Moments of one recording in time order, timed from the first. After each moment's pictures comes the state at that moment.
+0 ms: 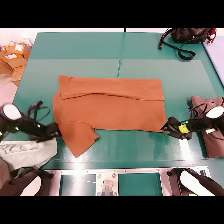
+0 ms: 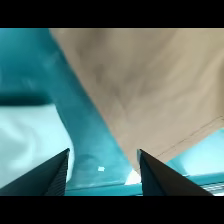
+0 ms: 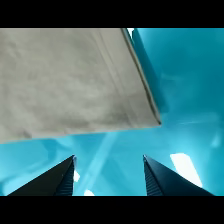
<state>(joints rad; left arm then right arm) 0.11 -0.94 0.56 1.20 -1.28 -1.59 -0.34 -1.04 0.54 -1.12 1.17 1.61</state>
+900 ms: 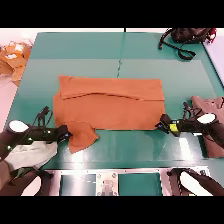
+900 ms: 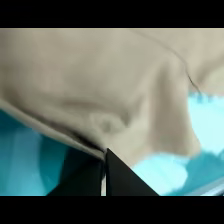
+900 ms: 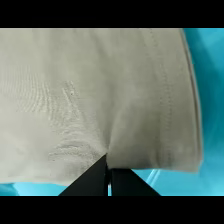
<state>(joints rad) 0.11 -0.91 0.38 0.81 -1.05 -1.35 -0.26 -1.03 0.46 -0.92 0.96 1.56</state>
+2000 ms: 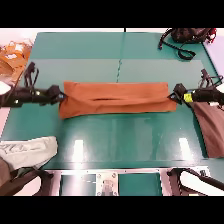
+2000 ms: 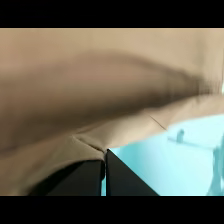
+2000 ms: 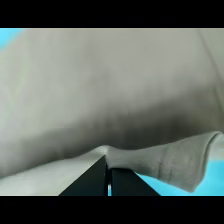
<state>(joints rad) 0.11 -1.13 0.93 0.73 -1.05 -1.32 -0.30 -1.23 0.97 -0.95 1.01 1.59</state>
